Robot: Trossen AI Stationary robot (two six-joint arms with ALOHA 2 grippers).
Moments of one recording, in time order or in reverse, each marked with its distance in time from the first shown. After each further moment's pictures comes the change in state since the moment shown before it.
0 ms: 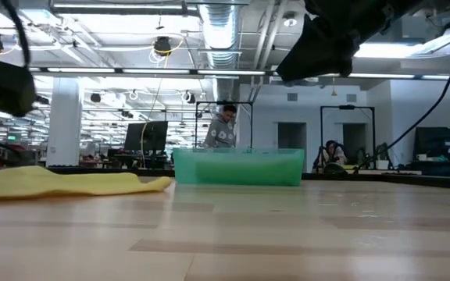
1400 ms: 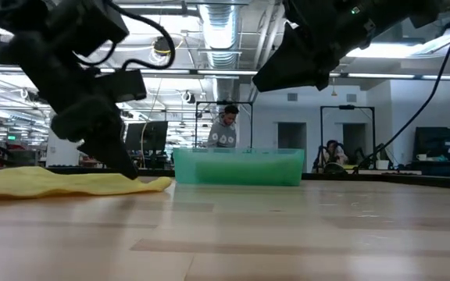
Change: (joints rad) left arm 0.429 0.231 0.159 0.183 -0.404 0.788; right arm -0.015 0.148 0.000 0.231 -0.106 -0.105
